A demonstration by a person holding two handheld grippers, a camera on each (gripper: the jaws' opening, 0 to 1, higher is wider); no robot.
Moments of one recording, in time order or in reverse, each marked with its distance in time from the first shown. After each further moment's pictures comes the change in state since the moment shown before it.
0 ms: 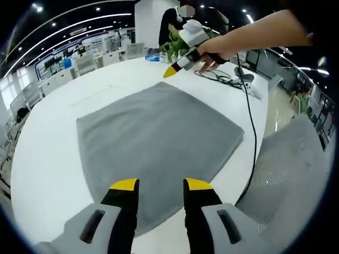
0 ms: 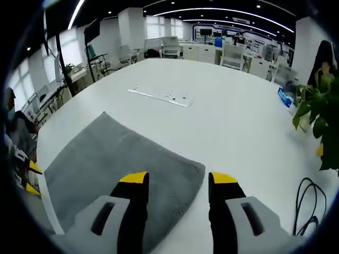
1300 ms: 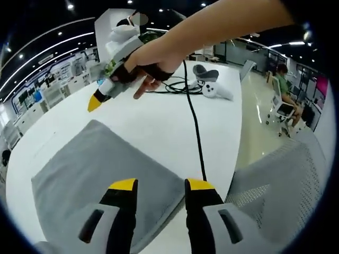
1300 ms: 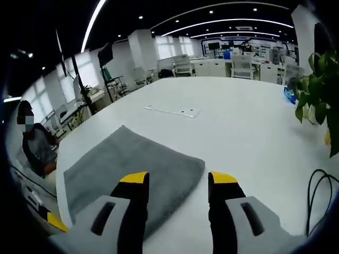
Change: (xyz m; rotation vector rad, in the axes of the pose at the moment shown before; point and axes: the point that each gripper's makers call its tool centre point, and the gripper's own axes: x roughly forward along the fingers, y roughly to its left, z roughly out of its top) left arm 0.095 -0.163 0.072 0.239 -0.027 -0.147; right arm -0.003 -0.026 -0.017 0.067 -0.150 0.189
